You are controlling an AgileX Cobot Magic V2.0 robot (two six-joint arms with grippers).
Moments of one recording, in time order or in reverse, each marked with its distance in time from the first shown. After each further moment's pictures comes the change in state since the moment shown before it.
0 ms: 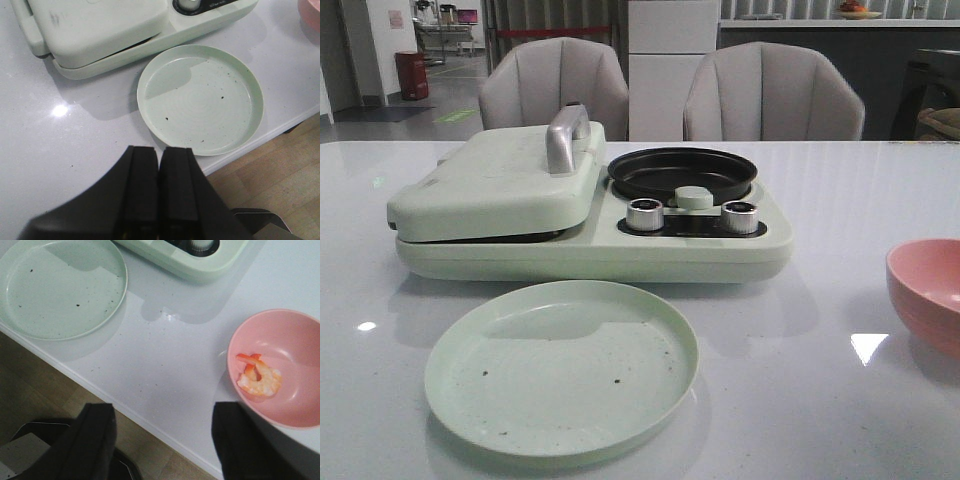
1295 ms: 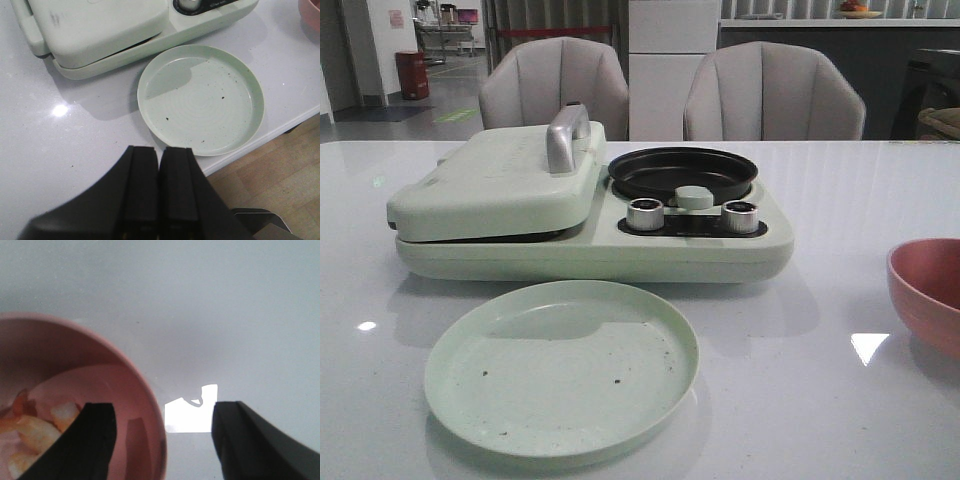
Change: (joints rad) left arm 0.000 0.000 0.000 0.000 0.000 0.000; right arm -0.625 0.867 -0.324 -0.035 -0.085 0.015
